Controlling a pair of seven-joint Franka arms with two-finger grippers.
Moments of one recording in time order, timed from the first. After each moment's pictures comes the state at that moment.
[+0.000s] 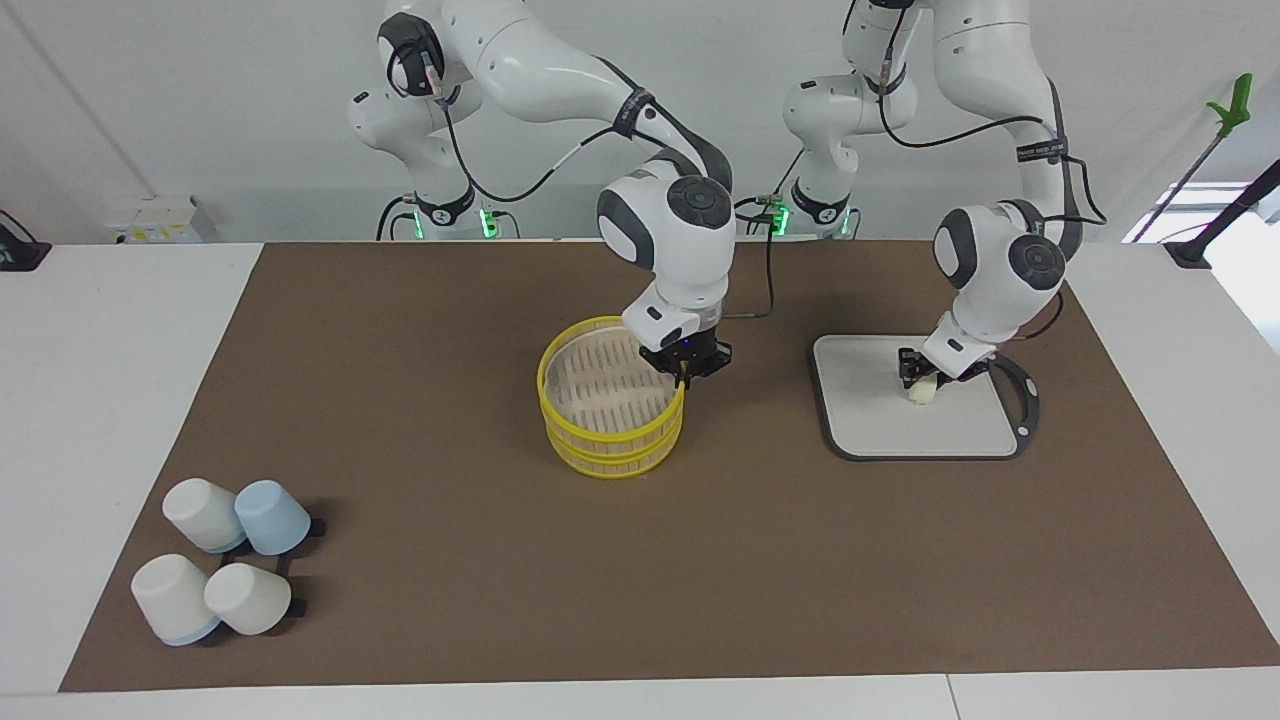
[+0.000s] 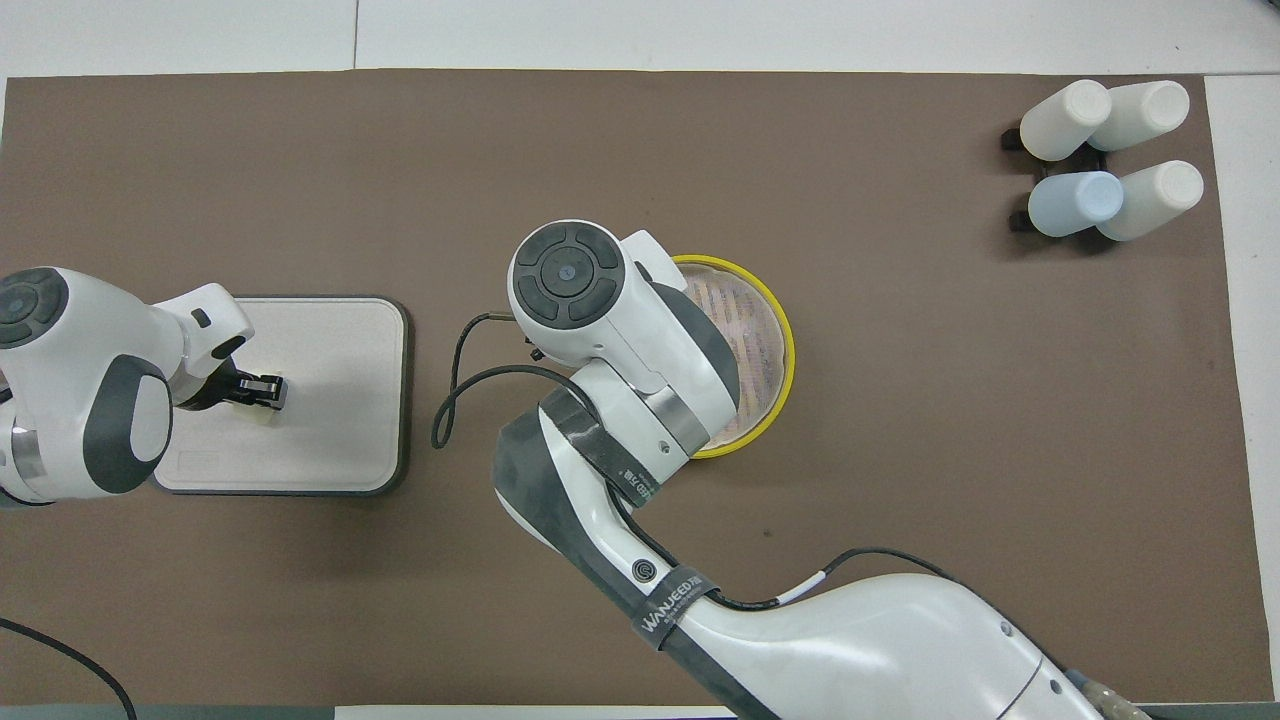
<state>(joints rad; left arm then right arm) 0.03 0.14 -0.01 -2.20 0.04 2.22 0.18 0.64 0.56 0.04 -1.37 -0.02 1.95 0.85</state>
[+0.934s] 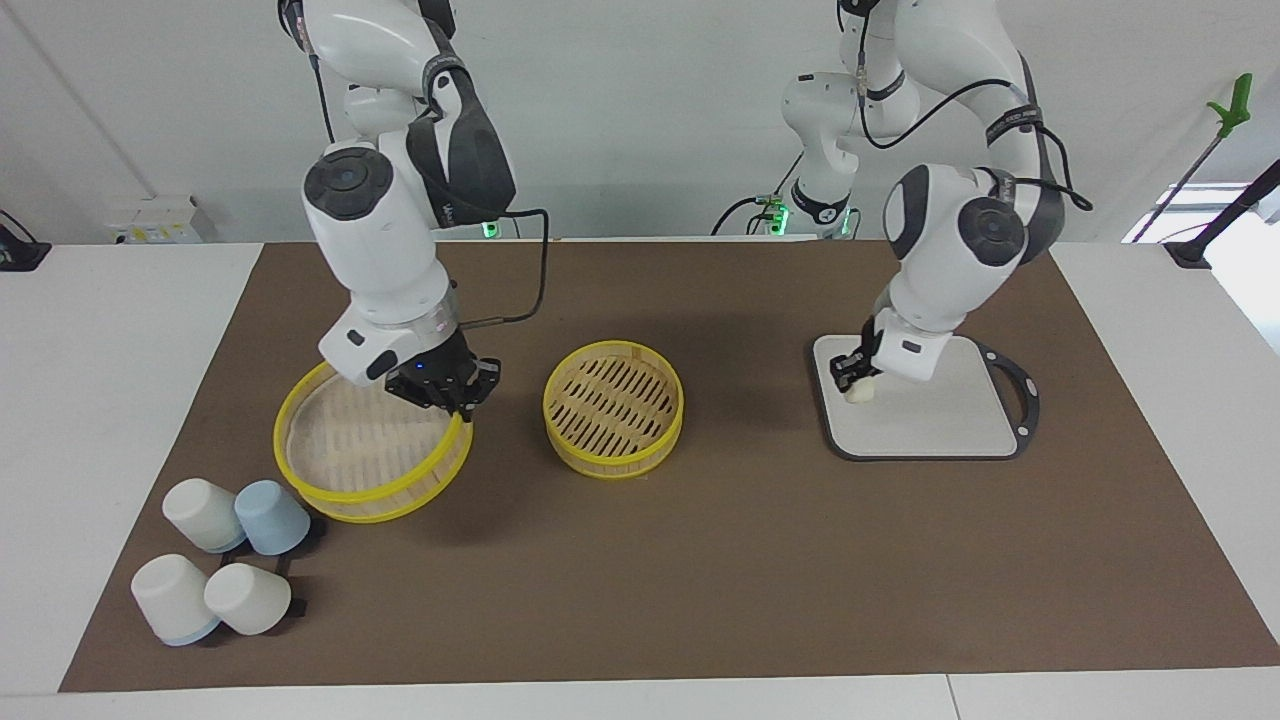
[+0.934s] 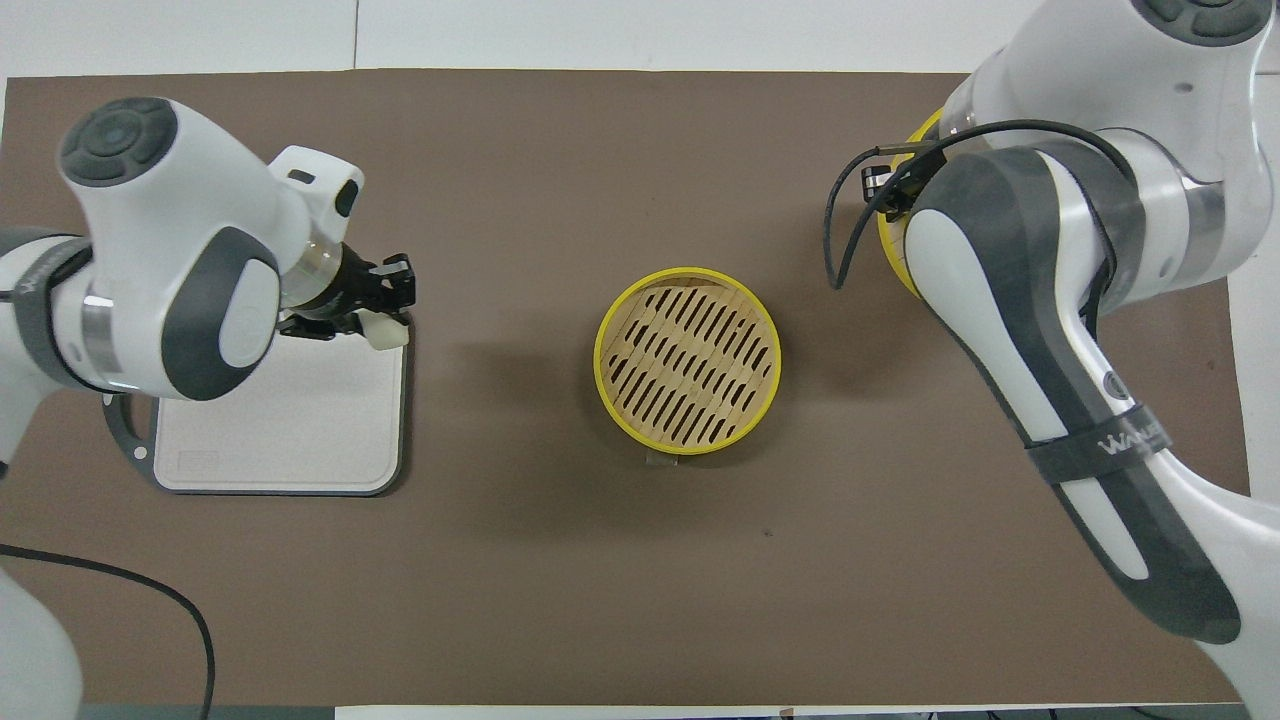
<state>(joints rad) -0.31 0.23 -0.02 -1.72 -0.11 1.86 -0.65 0.16 0.38 0.03 -1.36 0.02 1.78 0.16</state>
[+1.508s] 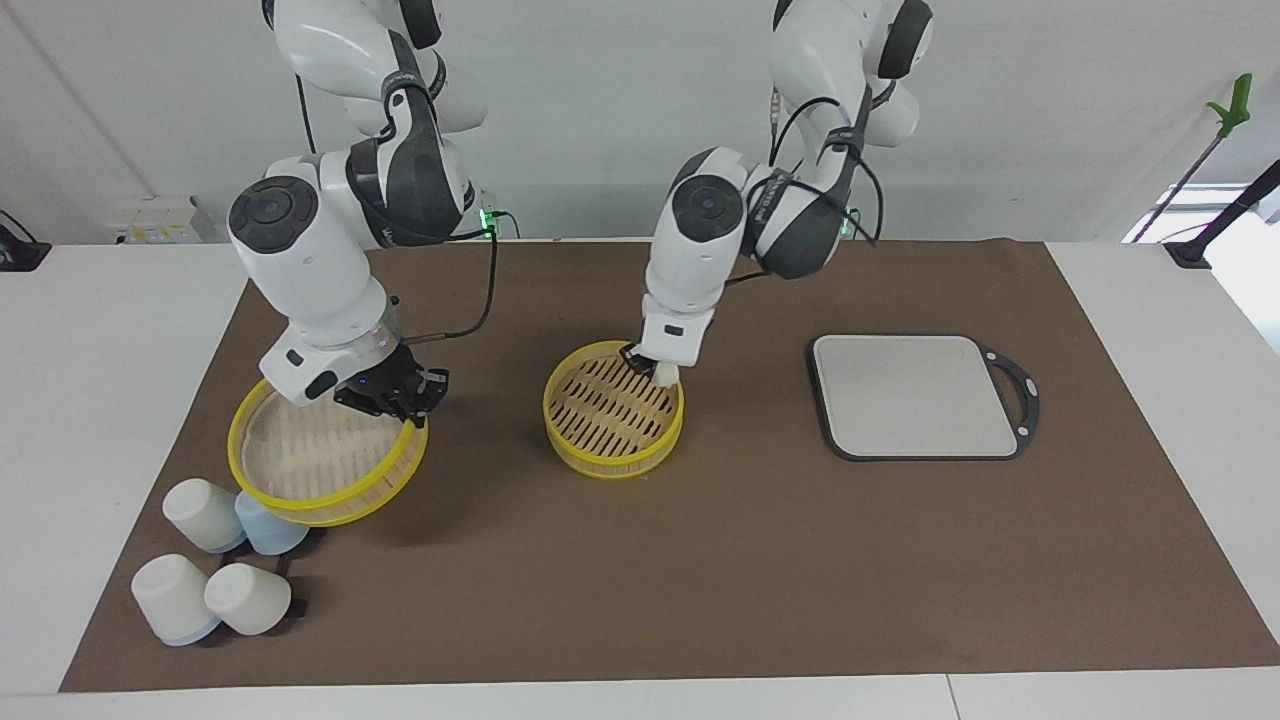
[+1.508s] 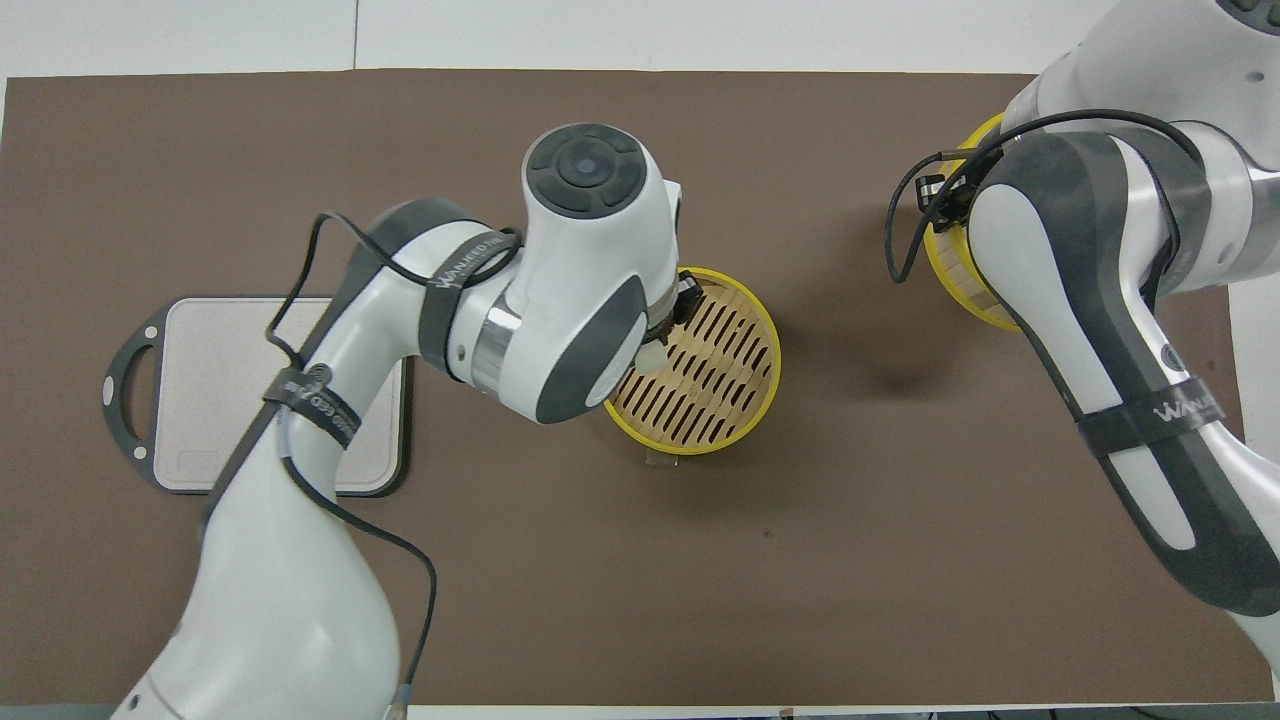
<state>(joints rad) -0.67 0.53 -0.02 -1.33 -0.15 1.80 -1.12 0.11 0.38 0.03 -1.40 0.02 1.76 0.09</state>
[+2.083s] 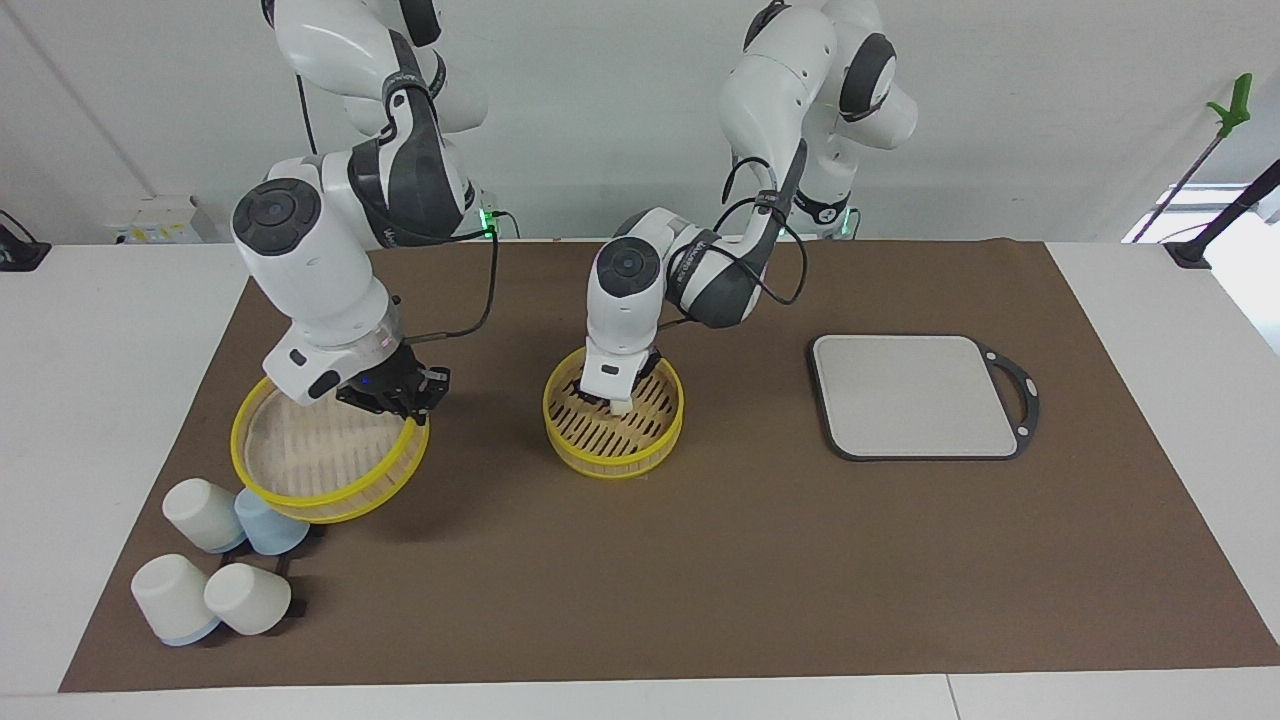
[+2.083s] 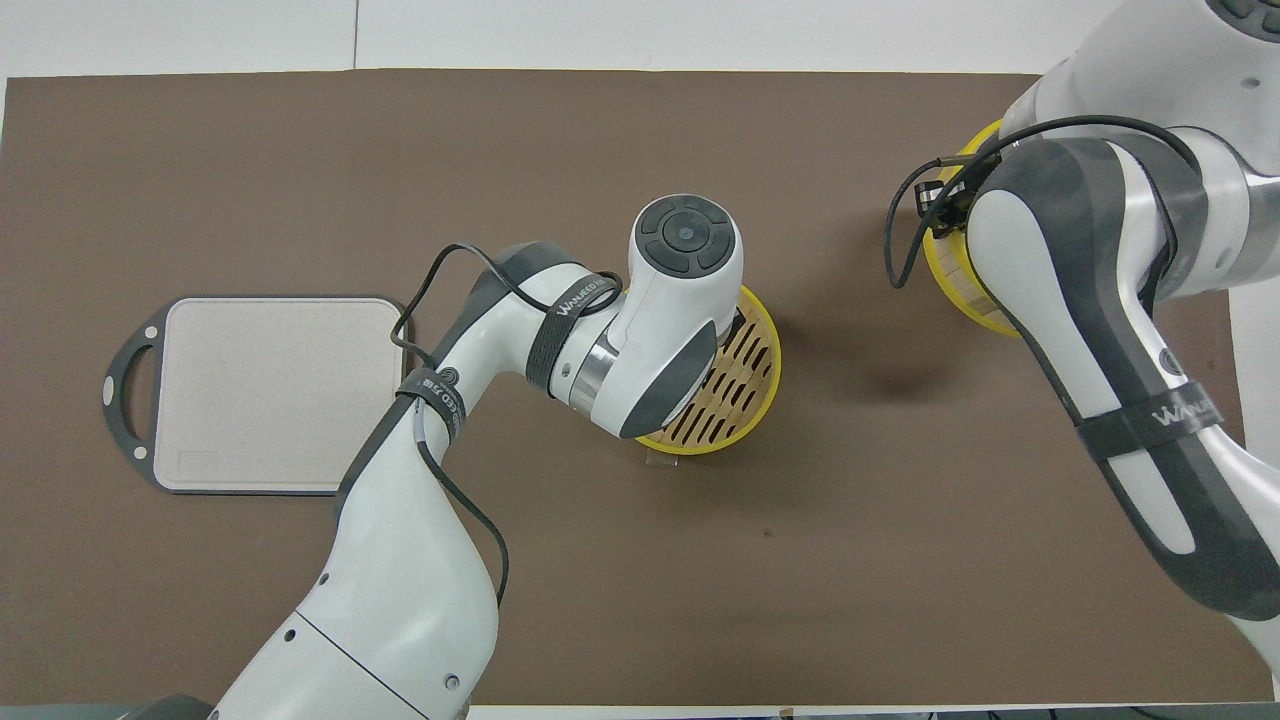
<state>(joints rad) -0.73 0.63 -0.01 -1.36 -0.14 1.91 -1.13 0.11 0.37 0.03 -1.42 0.02 1.76 0.09</state>
